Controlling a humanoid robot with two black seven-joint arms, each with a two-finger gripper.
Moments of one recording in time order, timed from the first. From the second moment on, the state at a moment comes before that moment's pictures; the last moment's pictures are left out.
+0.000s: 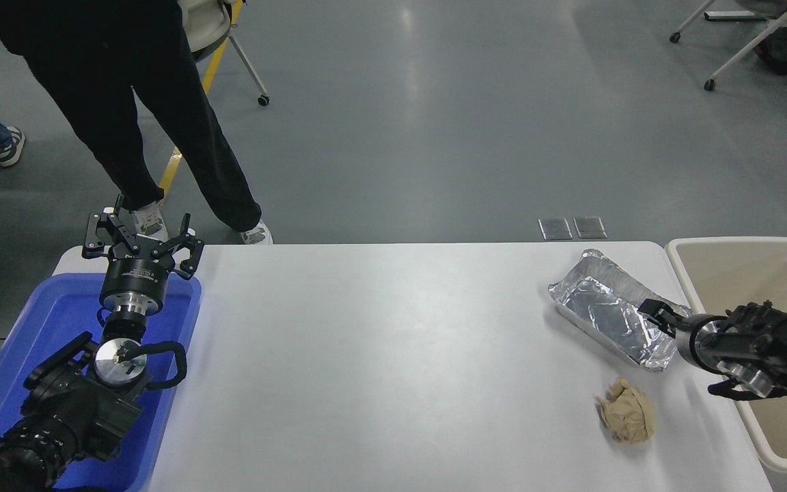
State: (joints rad) left arm -0.66 0.16 -0.94 -0.29 -0.24 -0.65 -0.40; right arm 1.06 -0.43 -0.88 0.79 0.00 -0.19 -0.04
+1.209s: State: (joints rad) left arm -0.66 0.16 -0.94 -0.29 -0.24 -0.65 -0.40; right arm 0.97 -0.36 -0.88 0.68 -0.04 -0.19 -0.04
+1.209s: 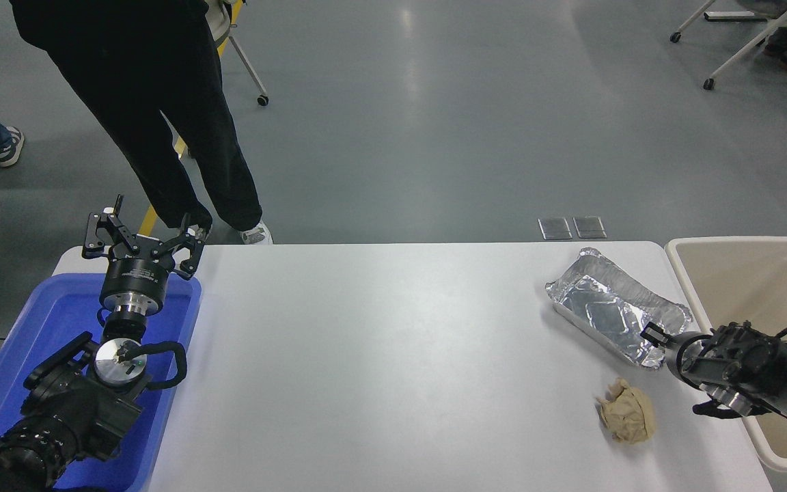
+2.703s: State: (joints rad) left arm -0.66 0.16 -0.94 -0.29 -0.24 -0.65 -0.40; right arm 2.01 -1.02 -0.92 1.35 -0.64 0.45 -0.15
